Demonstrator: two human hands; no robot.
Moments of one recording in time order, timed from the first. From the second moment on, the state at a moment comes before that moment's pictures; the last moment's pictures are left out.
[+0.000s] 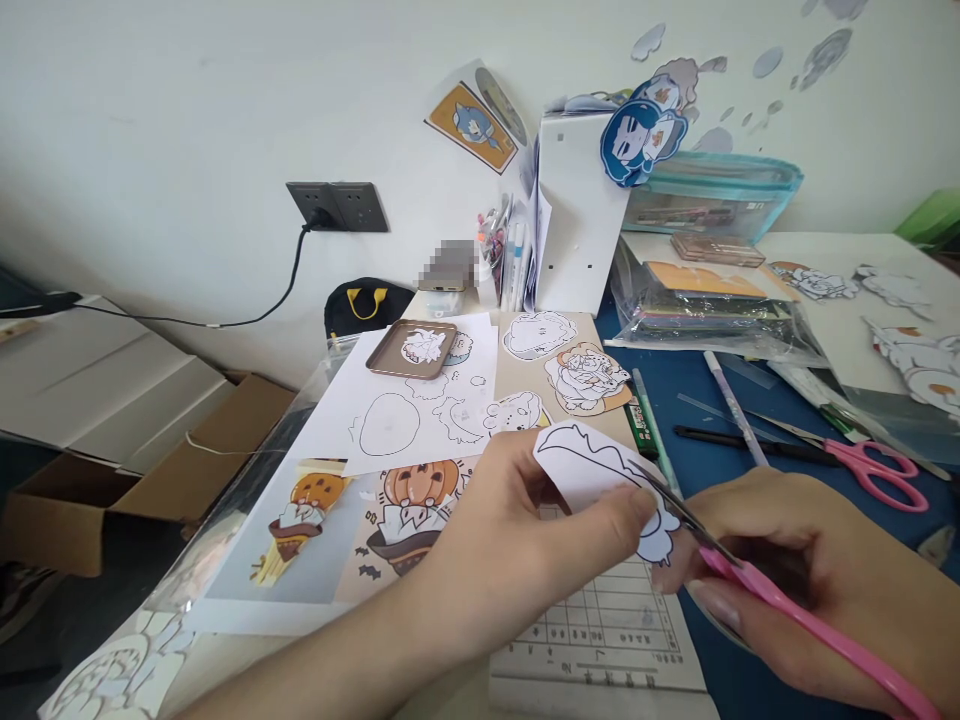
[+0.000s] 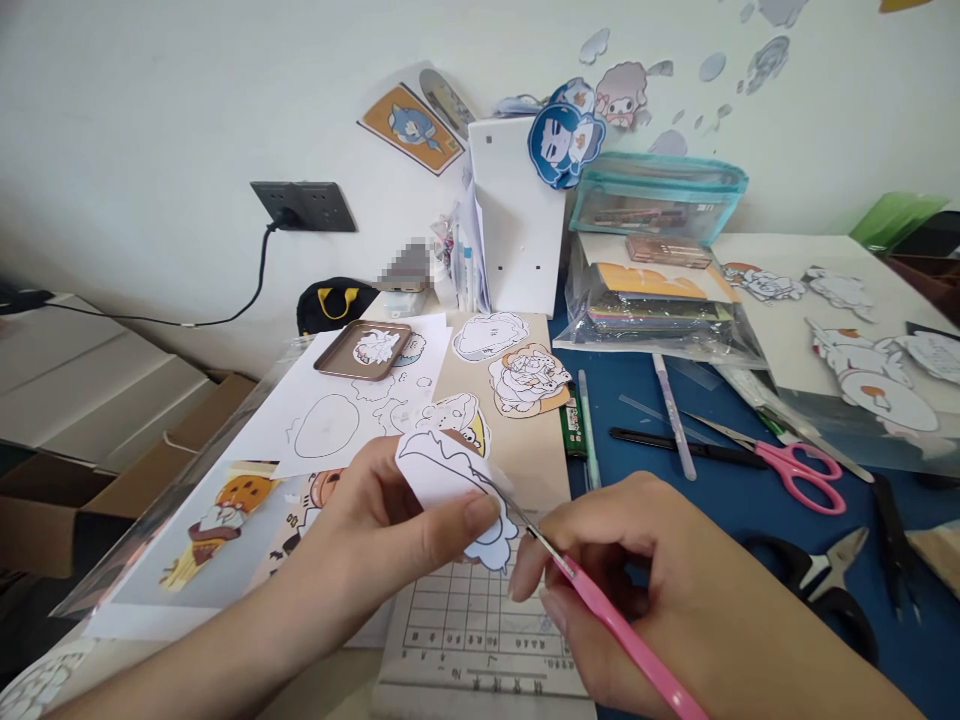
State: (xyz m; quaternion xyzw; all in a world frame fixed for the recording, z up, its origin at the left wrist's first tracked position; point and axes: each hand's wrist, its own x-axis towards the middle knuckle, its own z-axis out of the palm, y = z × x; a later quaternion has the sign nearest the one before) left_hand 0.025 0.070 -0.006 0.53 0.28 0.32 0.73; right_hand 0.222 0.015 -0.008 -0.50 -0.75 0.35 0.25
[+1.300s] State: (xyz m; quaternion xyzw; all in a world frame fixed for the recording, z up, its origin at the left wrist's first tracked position) left_hand 0.035 0.071 0.002 0.48 0.27 0.40 0.73; right_hand 0.210 0.022 -0.010 -0.52 -0.72 0.33 0.31
